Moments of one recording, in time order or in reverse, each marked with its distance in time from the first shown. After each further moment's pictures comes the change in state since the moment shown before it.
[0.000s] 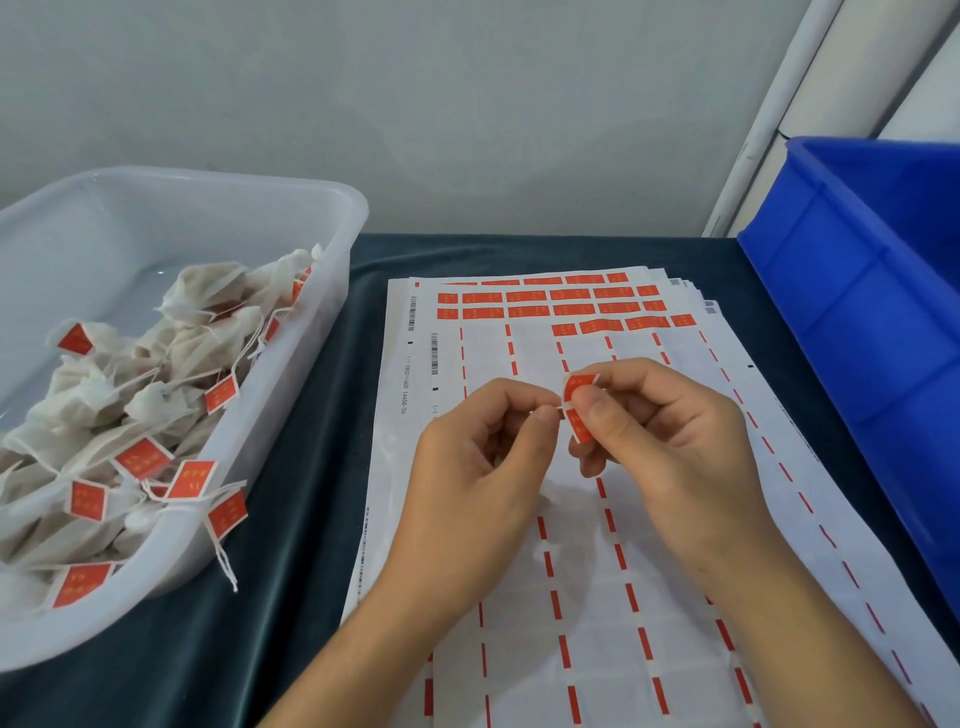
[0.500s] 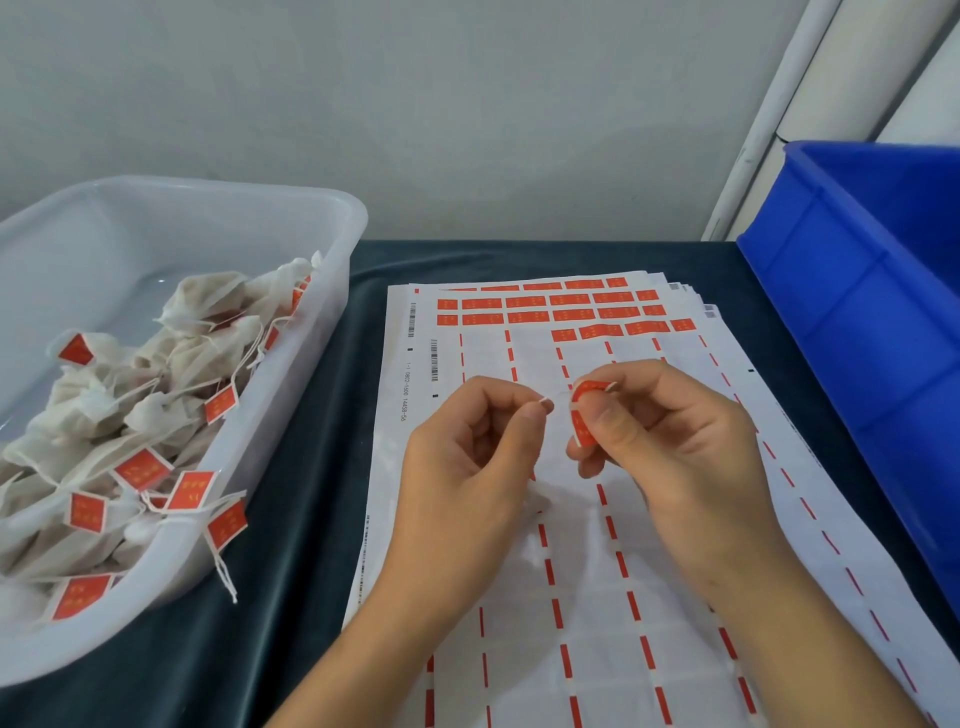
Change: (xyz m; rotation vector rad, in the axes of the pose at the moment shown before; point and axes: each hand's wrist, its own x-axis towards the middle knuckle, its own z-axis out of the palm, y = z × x) left_hand 0.002 -0.002 -0.001 -0.077 0.087 -0.013; right_hand -0.001 -0.005 0.000 0.049 -0.005 -0.043
